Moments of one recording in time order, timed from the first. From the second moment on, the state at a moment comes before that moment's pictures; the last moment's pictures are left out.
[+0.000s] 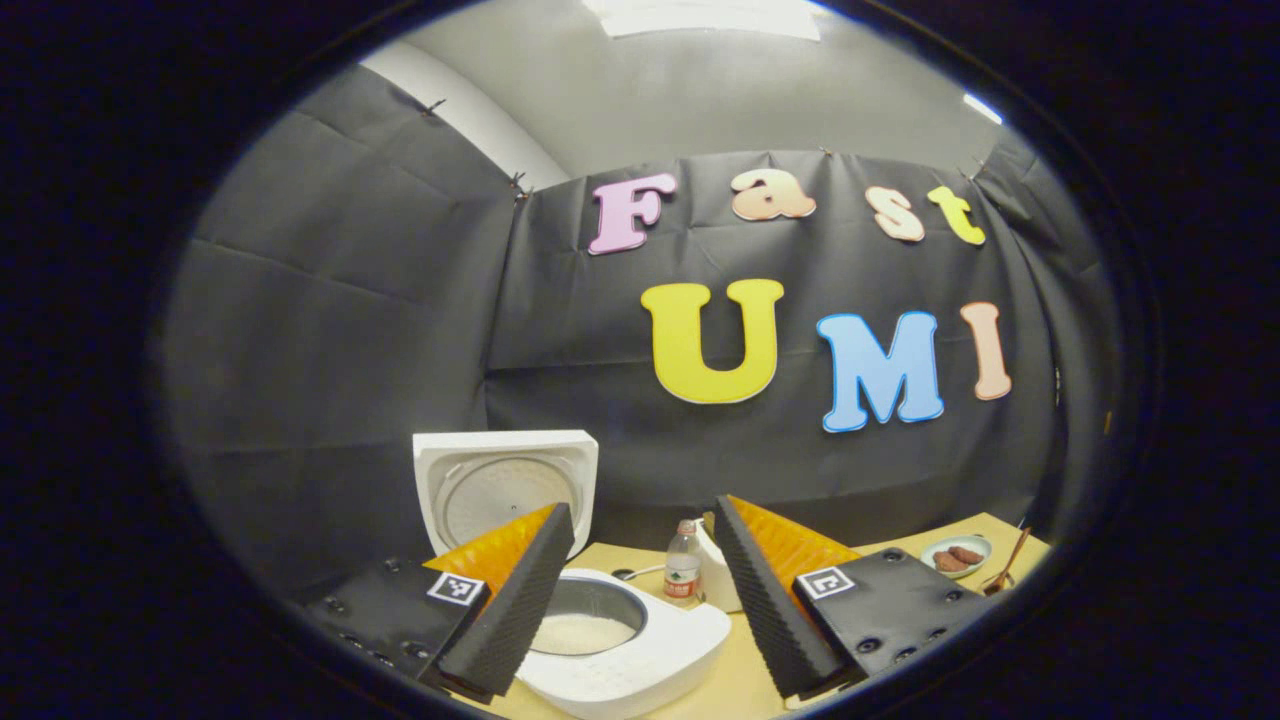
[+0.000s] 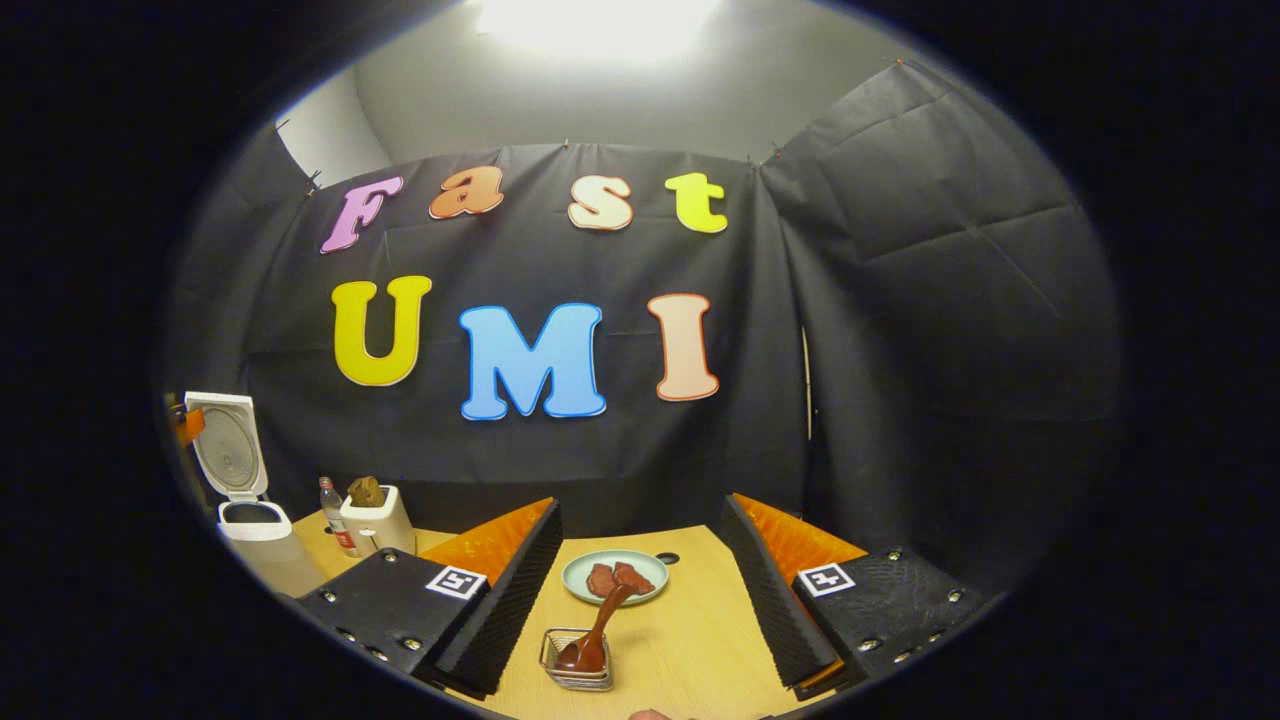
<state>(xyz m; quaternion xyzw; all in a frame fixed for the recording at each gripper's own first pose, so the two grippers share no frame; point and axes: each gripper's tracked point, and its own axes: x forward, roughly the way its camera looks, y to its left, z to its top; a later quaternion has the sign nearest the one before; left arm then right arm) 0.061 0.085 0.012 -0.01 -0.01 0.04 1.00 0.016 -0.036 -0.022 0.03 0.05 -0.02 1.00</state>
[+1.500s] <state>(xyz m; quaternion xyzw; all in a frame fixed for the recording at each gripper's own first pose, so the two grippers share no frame) -0.052 0.069 0.052 0.04 -0.01 0.06 1.00 0.132 0.001 -0.274 0.17 0.38 0.03 0.91</state>
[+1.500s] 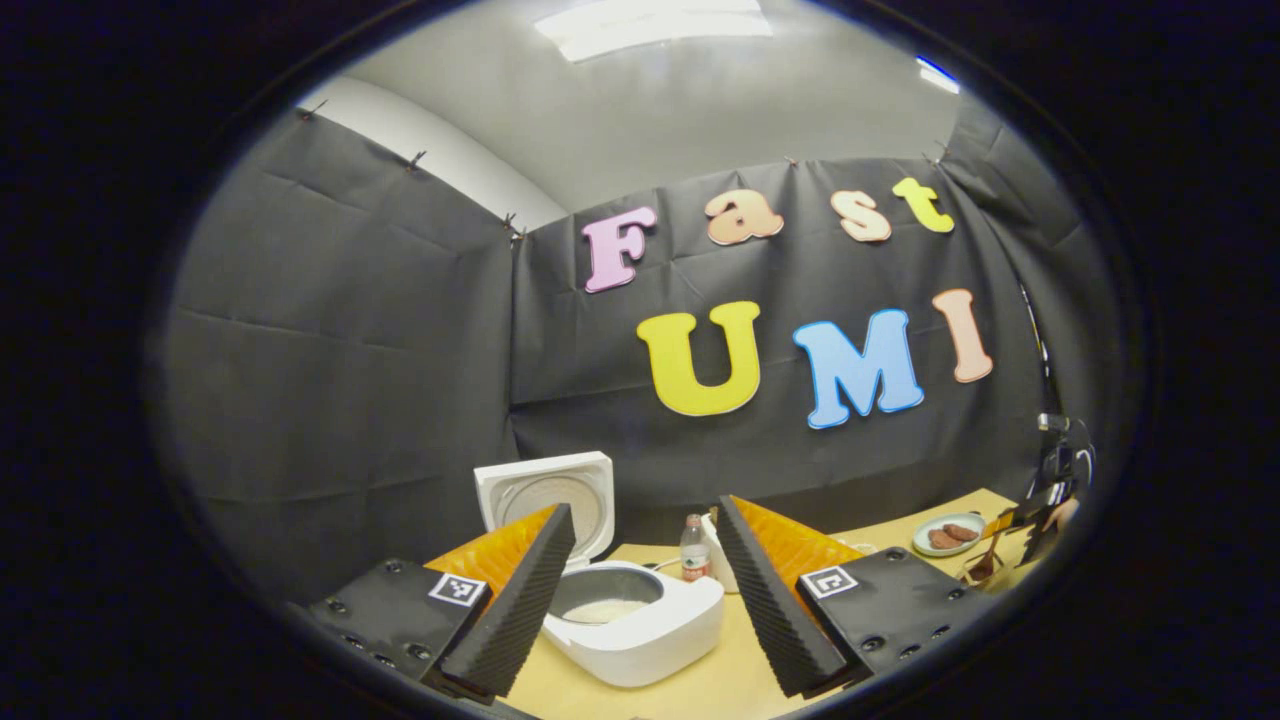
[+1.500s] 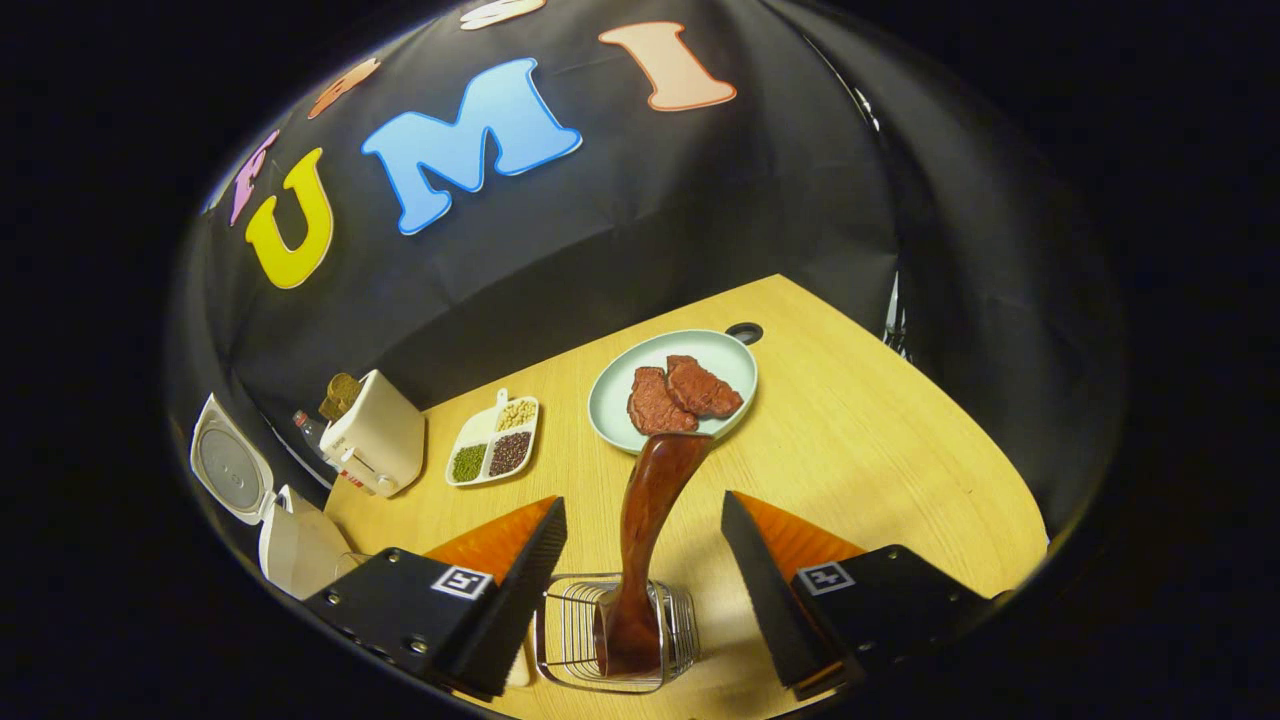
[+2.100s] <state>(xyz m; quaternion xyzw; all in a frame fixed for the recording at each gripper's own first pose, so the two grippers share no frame) -0.039 0.074 0.051 0.02 -0.02 0.05 1.00 0.119 0.015 -0.235 0.18 0.35 0.06 0.92</state>
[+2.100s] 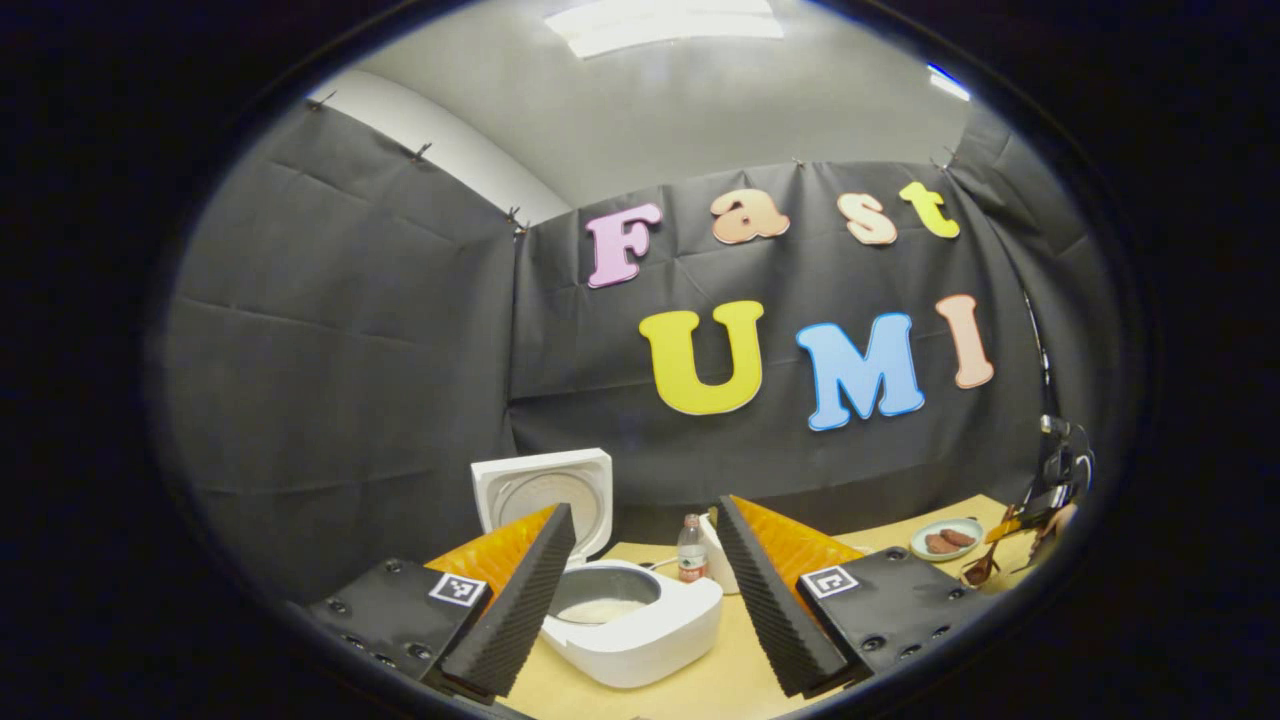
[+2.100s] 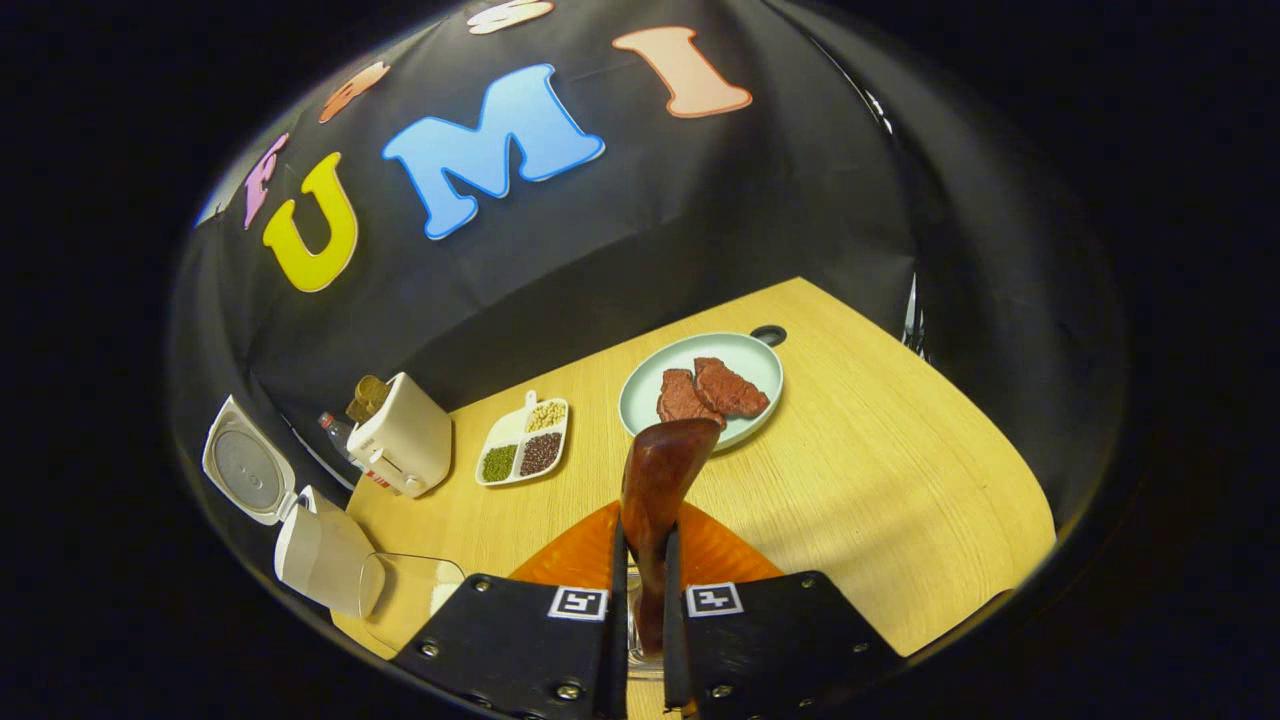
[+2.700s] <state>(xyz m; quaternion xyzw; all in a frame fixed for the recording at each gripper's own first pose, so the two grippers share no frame) -0.023 0.104 0.037 -0.01 -0.03 0.04 1.00 0.092 0.060 -0.135 0.16 0.29 0.10 0.94</state>
